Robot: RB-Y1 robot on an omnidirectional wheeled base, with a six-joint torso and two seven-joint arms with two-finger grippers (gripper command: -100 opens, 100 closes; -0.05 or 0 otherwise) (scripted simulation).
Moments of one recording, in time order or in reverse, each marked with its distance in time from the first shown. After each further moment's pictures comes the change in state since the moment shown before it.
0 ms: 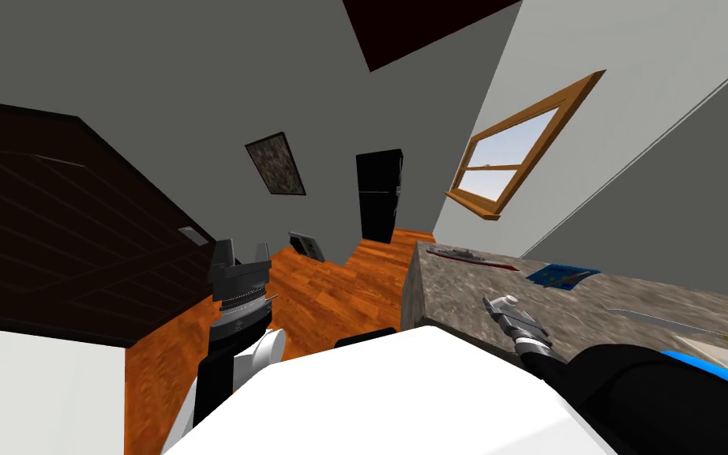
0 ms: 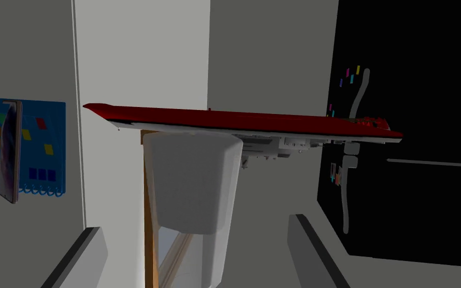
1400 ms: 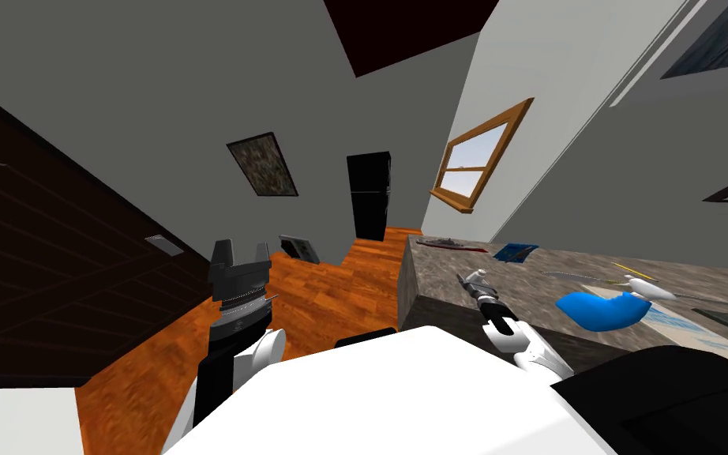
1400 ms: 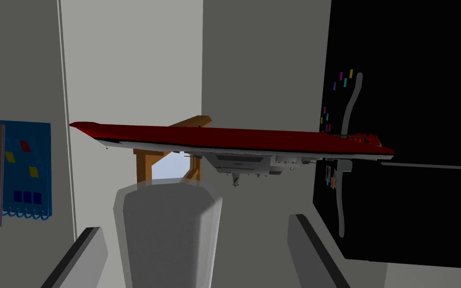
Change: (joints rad) left arm 0.000 0.000 0.000 0.000 0.000 0.000 0.000; right arm -0.405 -0.202 0.020 0.412 0.210 -0.031 -0.129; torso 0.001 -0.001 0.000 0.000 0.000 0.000
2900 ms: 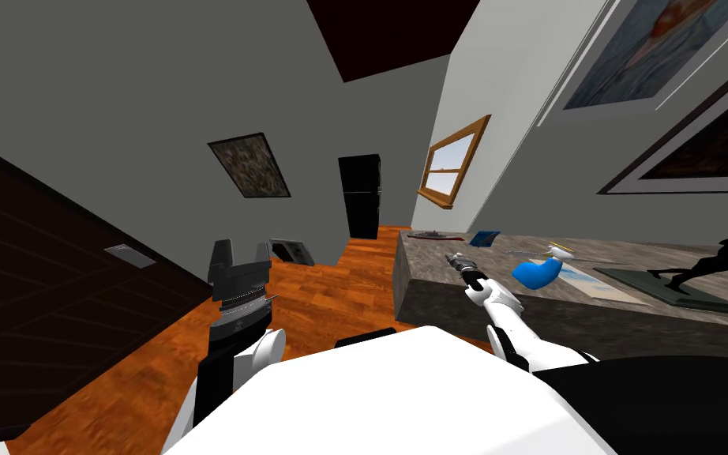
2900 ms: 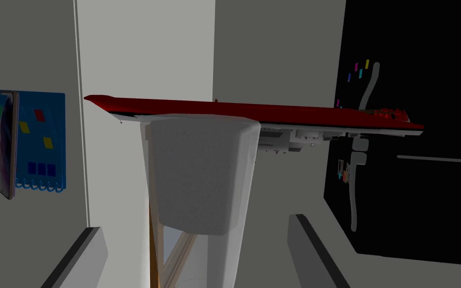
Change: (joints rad) left arm 0.000 0.000 0.000 0.000 0.000 0.000 0.000; right arm -0.394 -0.194 0.024 0.393 0.199 -0.016 -0.124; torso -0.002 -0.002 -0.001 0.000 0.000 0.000
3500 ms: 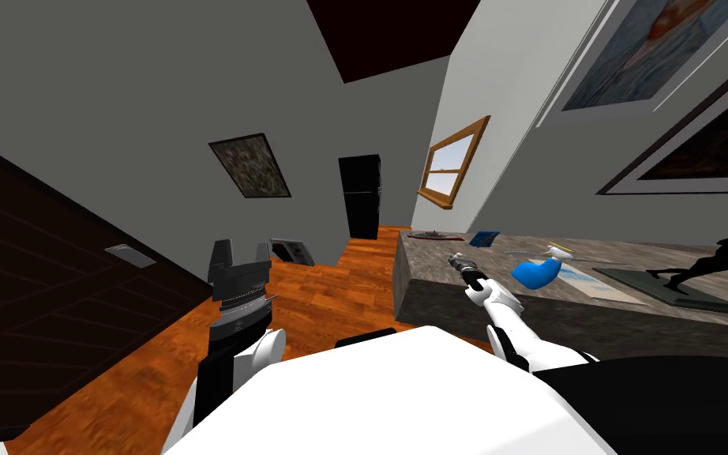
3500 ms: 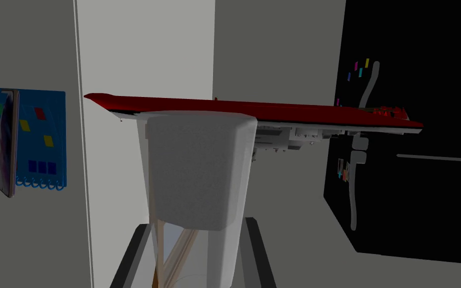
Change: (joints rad) left arm 0.000 0.000 0.000 0.000 0.000 0.000 0.000; right arm 0.000 0.000 0.000 0.000 0.000 0.000 0.000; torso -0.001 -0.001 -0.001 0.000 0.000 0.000
